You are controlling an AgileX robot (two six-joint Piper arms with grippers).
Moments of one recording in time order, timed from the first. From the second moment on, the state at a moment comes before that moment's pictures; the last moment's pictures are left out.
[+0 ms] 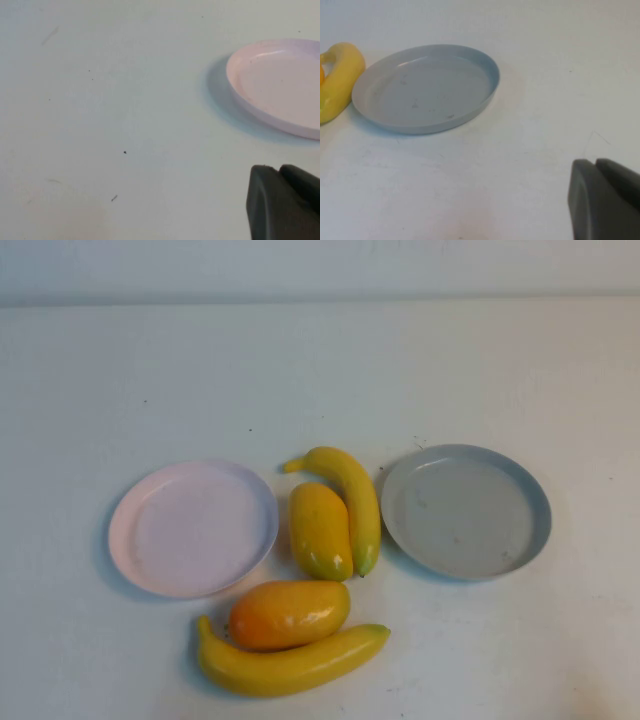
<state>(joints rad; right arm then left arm) 0.13 -0.01 0.02 0.14 0.37 -0.05 -0.03 -0.01 0.02 0.02 0.37 -0.02</state>
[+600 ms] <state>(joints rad) 0.13 -0.01 0.02 0.14 0.37 -0.05 -0.03 -0.01 0.02 0.08 0.37 -0.02</state>
